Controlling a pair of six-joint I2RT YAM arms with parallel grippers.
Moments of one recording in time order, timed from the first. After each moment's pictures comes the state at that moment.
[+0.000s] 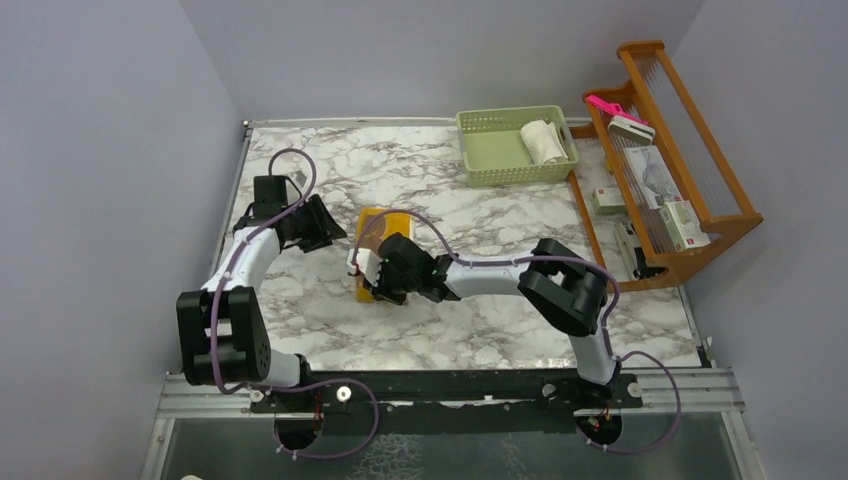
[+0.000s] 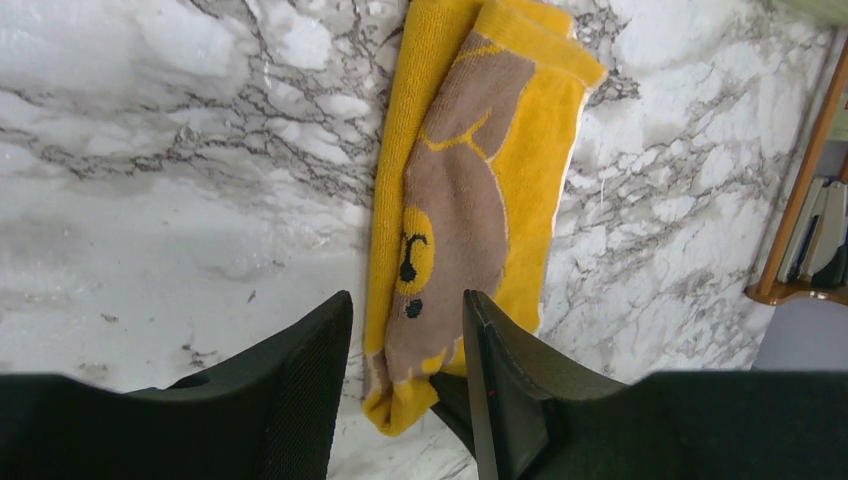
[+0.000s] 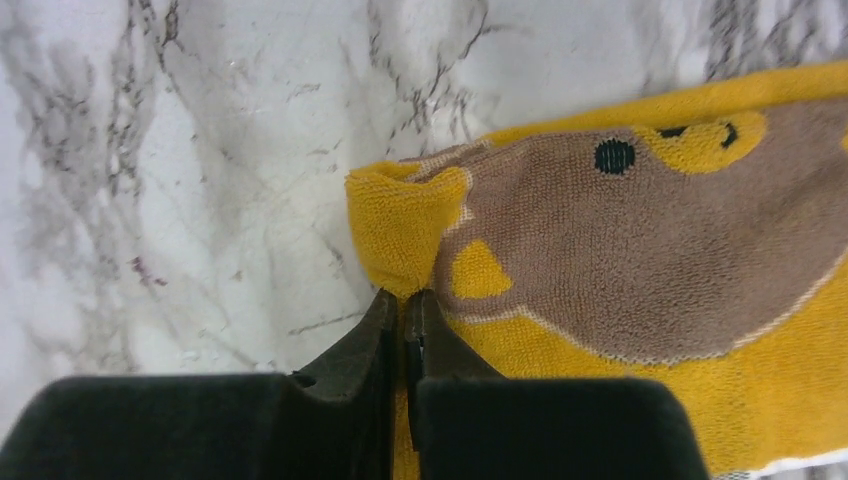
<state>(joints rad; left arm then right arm) 0.09 1.42 0.91 -0.42 0.48 -0.41 1.07 2.04 1.22 0.13 -0.21 -0.29</state>
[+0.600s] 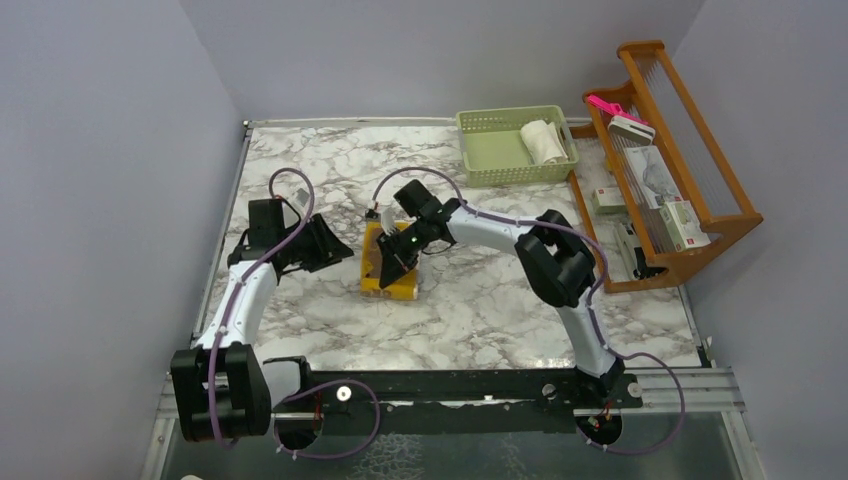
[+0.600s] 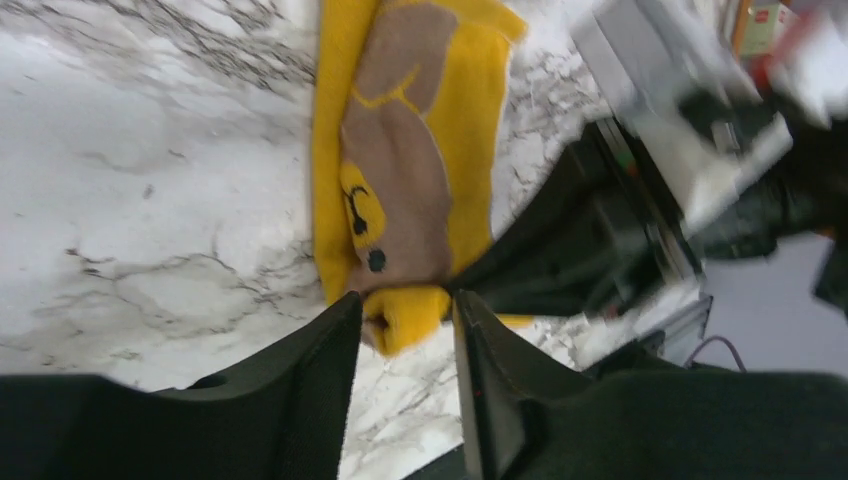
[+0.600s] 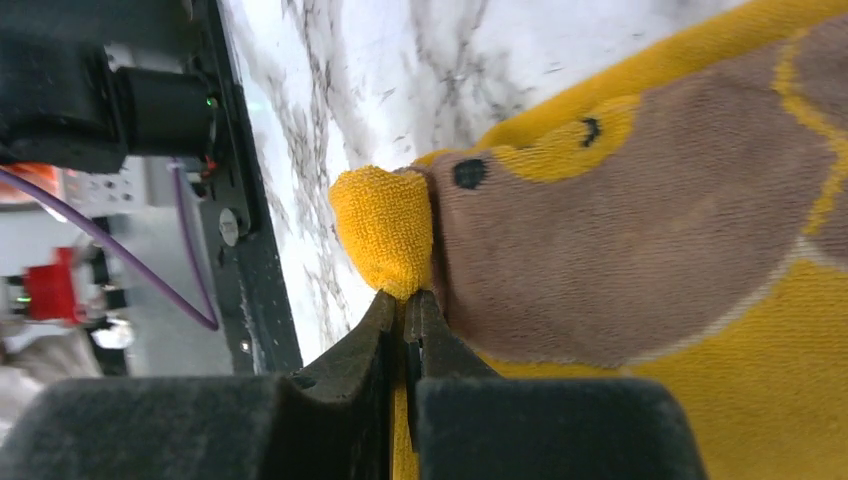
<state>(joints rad) 0.09 1.17 0.74 -0.47 0.59 -0.42 0.85 2.15 1.58 -0.38 -0.80 0.07</state>
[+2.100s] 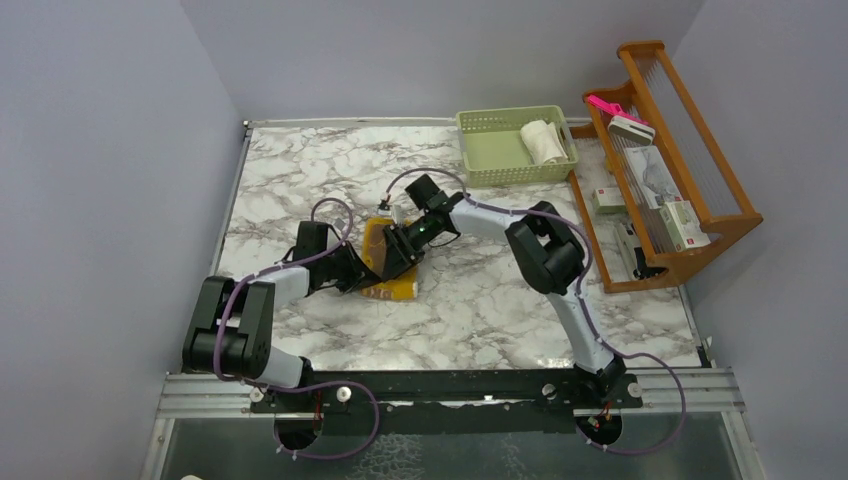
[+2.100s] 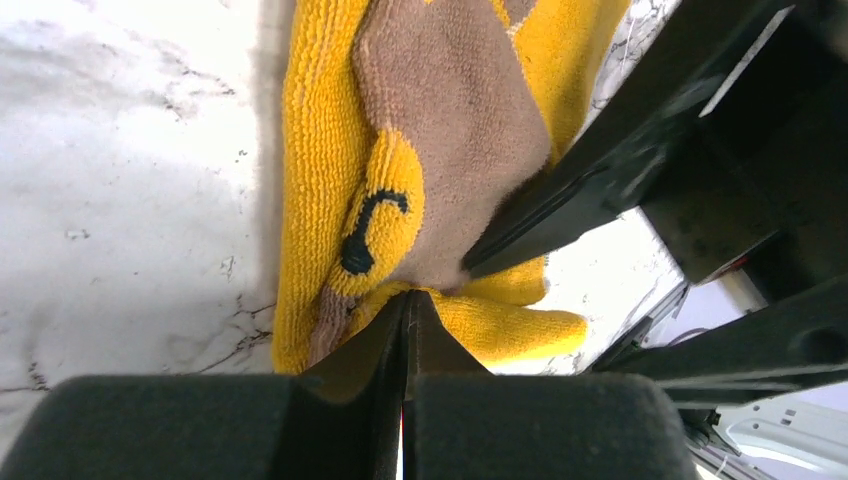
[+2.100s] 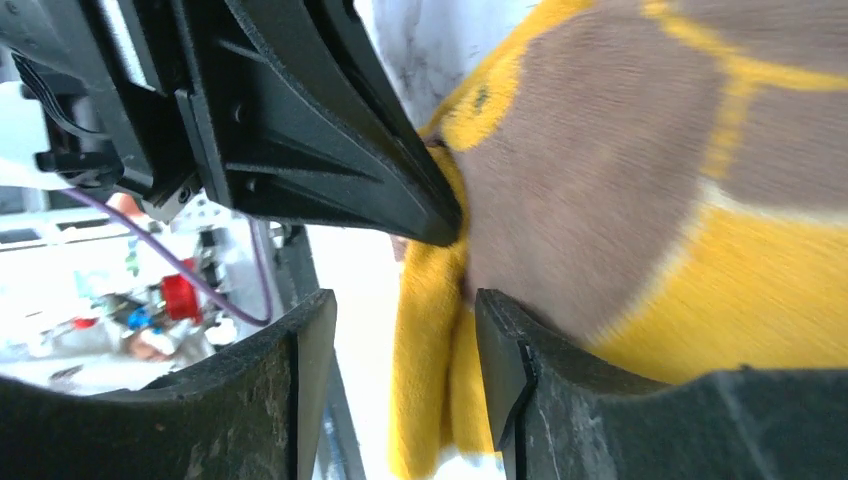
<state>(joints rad) -0.13 1.44 0.49 0.01 0.57 -0.69 0.74 2.35 1.70 -0.41 -1.03 0.21</state>
